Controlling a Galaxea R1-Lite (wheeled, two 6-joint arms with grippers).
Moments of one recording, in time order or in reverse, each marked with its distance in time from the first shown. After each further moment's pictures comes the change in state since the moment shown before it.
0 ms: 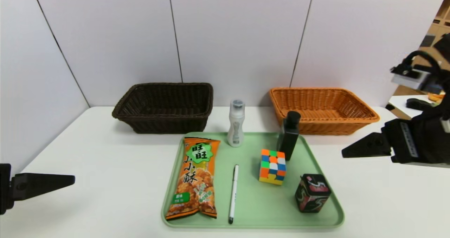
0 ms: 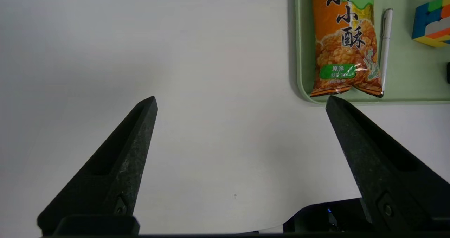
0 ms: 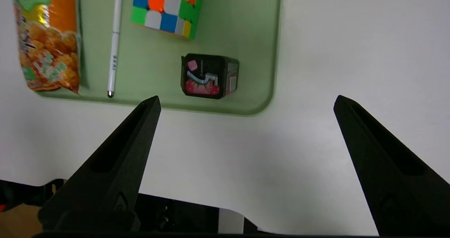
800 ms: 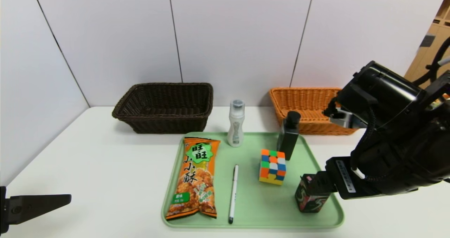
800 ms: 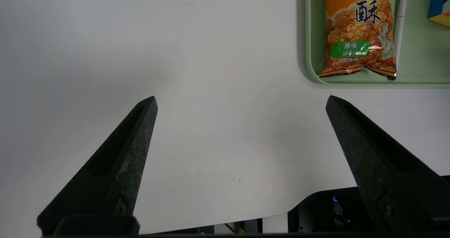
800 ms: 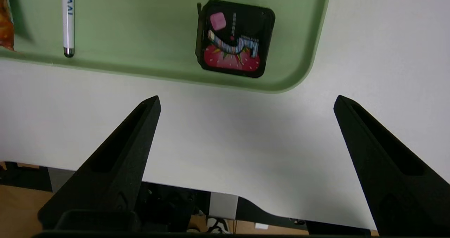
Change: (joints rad) left arm -0.001 -0.057 0.077 -0.002 -0.001 0.004; right arm 0.188 0.184 0.013 0.039 -0.059 0.086
